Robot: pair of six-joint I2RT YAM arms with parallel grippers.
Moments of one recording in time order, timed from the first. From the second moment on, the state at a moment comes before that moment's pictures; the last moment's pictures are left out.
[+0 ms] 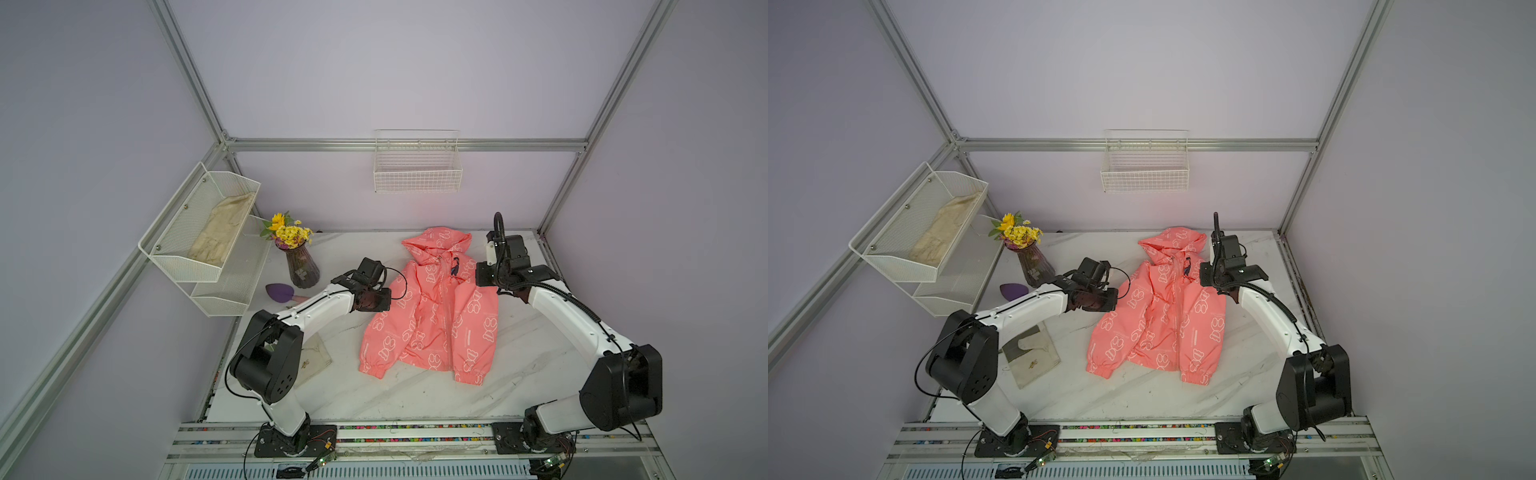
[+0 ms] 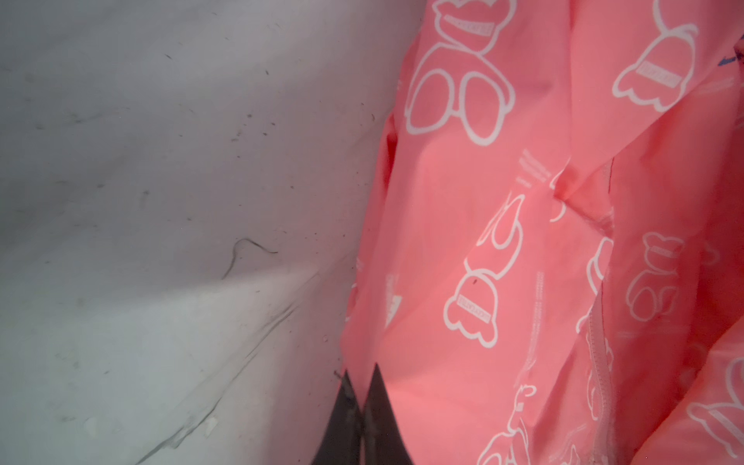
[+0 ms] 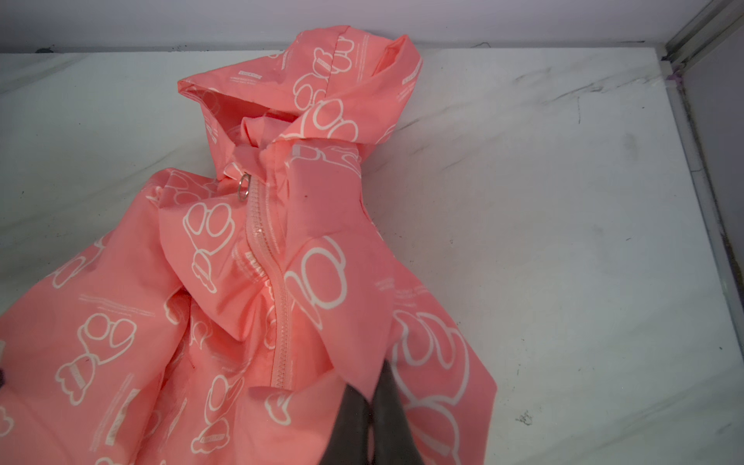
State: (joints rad) left arm -0.50 1.65 1.19 -0.53 0.03 -0.42; right arm 0.23 1.44 1.21 -0.54 0.10 0.14
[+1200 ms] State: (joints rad) left arm -0.40 1.89 1.59 -0.82 -0.39 -0.31; right arm 0.05 1.93 1.56 -0.74 0.45 0.07
